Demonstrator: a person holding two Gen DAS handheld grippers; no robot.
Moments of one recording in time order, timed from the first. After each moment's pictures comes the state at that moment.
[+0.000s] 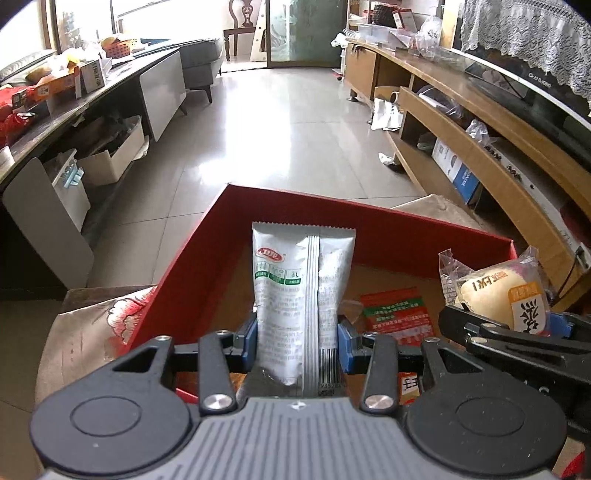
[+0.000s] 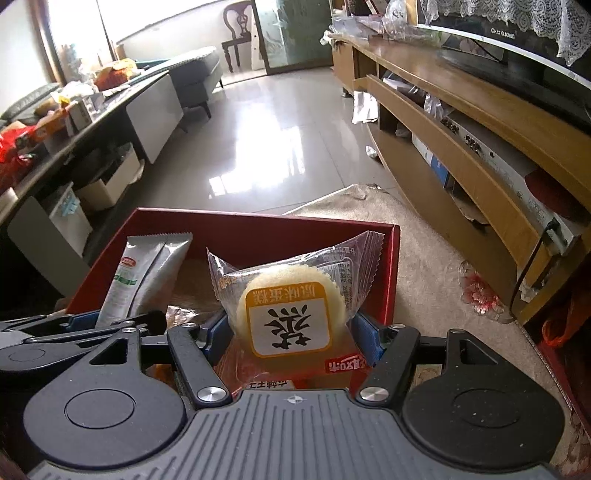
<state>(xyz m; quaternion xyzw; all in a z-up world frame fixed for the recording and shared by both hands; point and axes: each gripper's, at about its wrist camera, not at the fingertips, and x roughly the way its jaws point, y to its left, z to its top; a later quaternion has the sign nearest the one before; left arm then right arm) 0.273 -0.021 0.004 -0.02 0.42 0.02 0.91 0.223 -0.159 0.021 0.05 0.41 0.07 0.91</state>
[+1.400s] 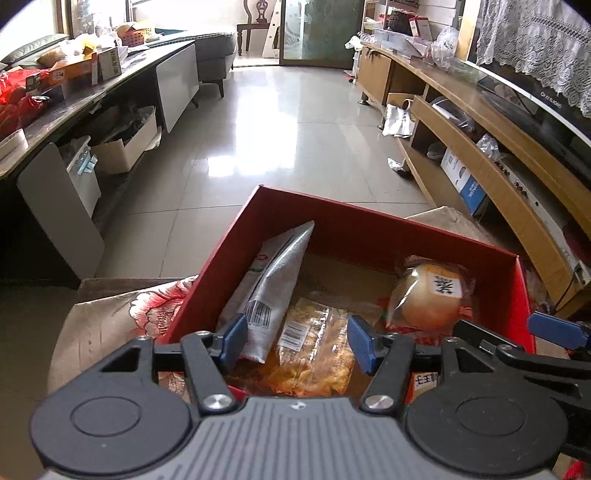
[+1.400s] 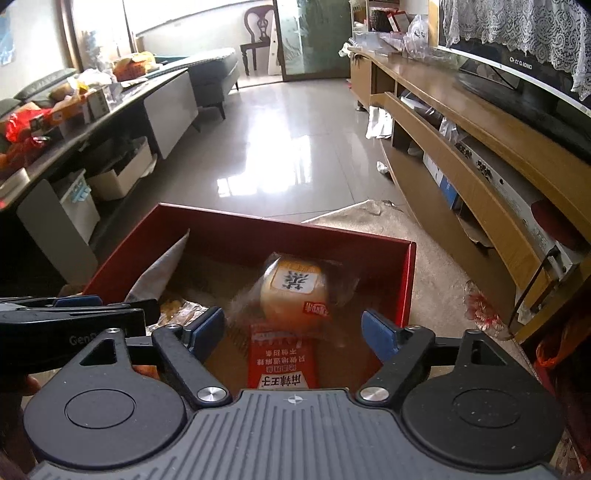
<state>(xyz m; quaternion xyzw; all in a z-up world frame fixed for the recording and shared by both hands) 0.264 0.007 0.018 -0.04 0.43 0.02 0.90 0.216 -0.146 0.031 0.01 0.39 0.08 0.92</state>
